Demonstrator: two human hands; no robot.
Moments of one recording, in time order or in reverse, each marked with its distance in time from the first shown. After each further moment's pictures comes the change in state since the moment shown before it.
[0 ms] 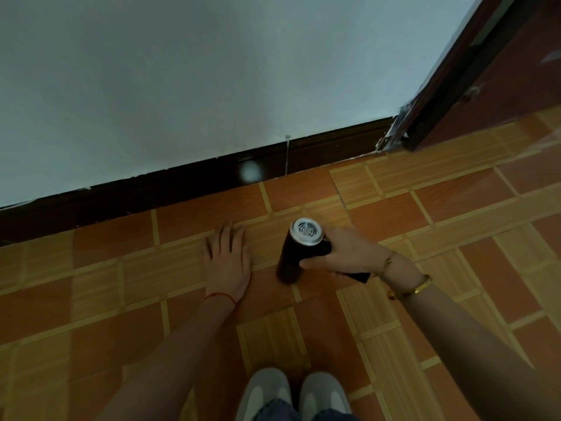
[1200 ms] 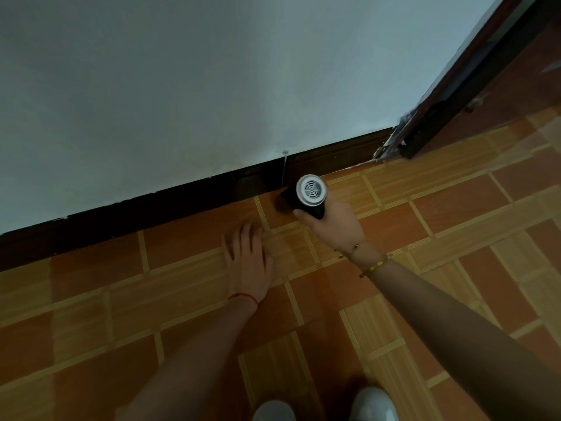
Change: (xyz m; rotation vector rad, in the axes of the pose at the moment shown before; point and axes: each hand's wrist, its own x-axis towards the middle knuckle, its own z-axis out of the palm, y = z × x) left_hand 0.047 0.041 0.010 -0.012 -0.009 0.050; right_hand 0.091 0.012 -0.021 -0.010 0.715 -0.074
